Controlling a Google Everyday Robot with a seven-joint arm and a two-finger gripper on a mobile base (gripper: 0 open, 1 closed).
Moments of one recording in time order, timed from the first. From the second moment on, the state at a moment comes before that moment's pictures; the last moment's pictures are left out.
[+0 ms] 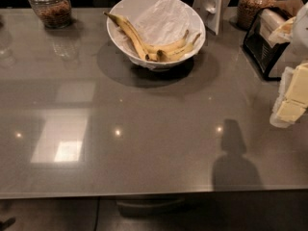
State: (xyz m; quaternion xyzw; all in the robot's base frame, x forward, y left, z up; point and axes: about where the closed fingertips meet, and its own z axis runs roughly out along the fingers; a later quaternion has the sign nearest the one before) arm 0.438 -0.217 0.976 -0.60 0.78 -0.03 0.16
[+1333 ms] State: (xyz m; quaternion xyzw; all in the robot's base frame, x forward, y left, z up) arm 0.506 -0.176 0.986 -0.57 0.76 0.06 0.30
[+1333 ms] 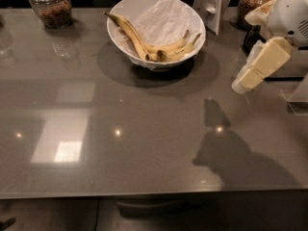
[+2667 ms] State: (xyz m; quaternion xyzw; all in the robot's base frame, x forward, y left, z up) arm 0.610 -0.098 0.987 -0.48 0.75 0.22 0.40
